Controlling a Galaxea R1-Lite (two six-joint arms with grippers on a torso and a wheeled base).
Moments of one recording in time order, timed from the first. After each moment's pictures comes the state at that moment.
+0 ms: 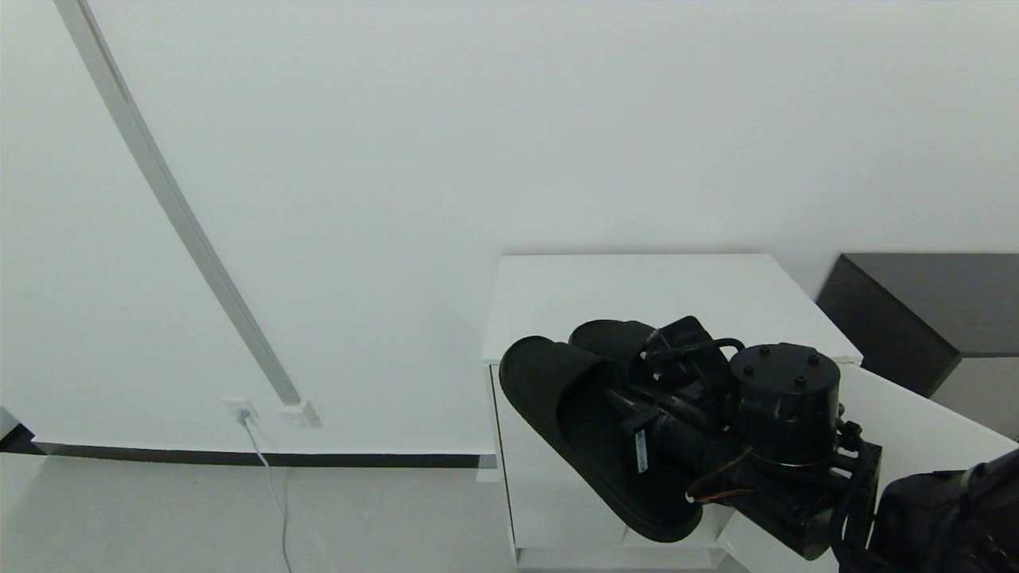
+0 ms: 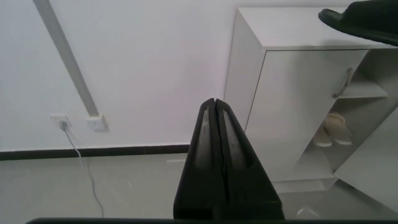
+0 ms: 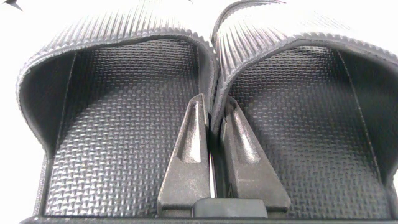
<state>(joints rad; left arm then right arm) 0.00 0.00 0.00 0.00 -0.03 -0.01 0.81 1.83 -0.65 -0.97 -0.27 0.04</state>
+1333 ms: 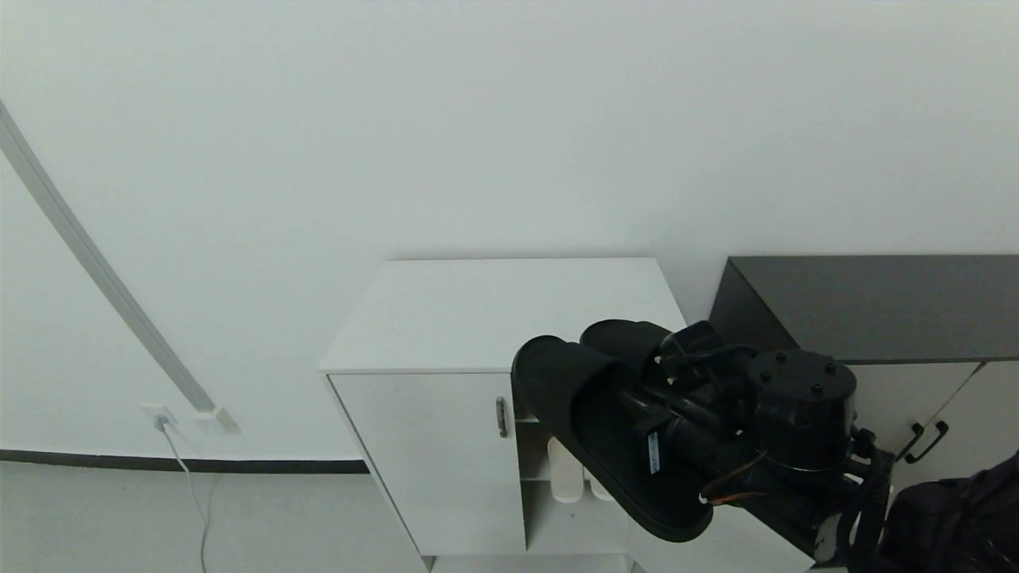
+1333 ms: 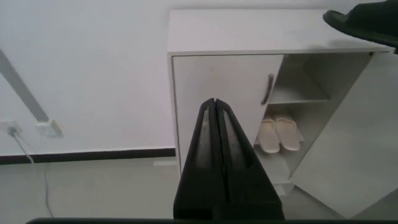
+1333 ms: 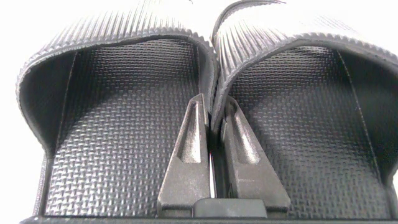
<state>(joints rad) 0.00 0.00 0.00 0.00 -0.03 -0.01 0.79 1.83 -0.60 -1.04 -0.25 0.02</state>
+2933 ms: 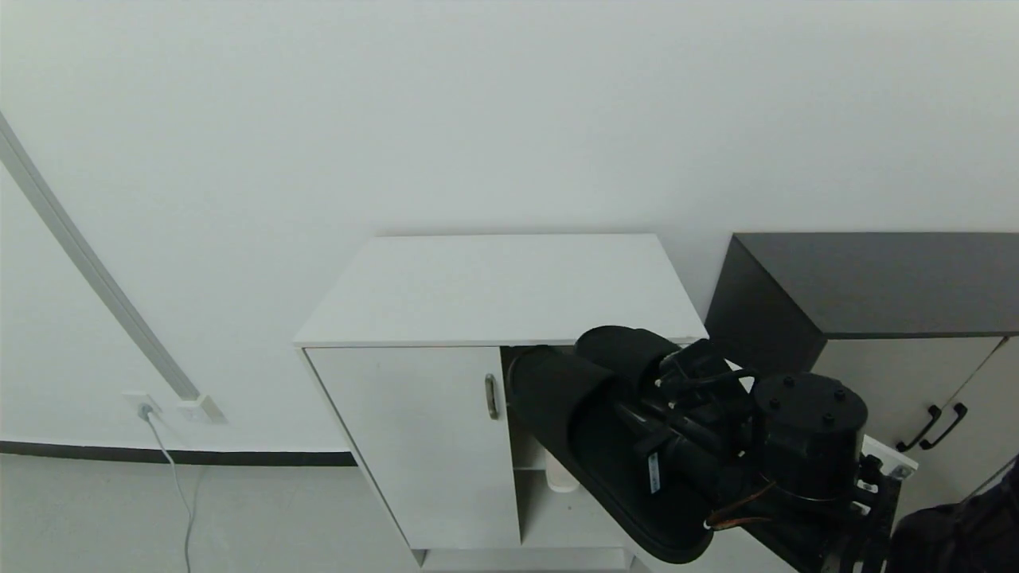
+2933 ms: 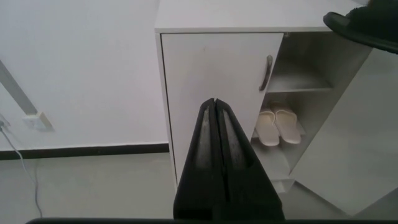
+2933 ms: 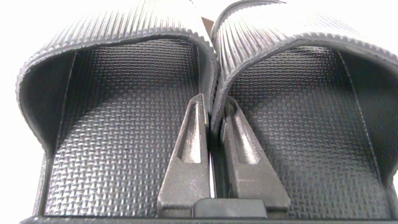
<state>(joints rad) 0.00 0.00 0.00 0.00 -0.03 -0.01 0.81 1.85 -0.53 -1.16 -0.25 -0.01</state>
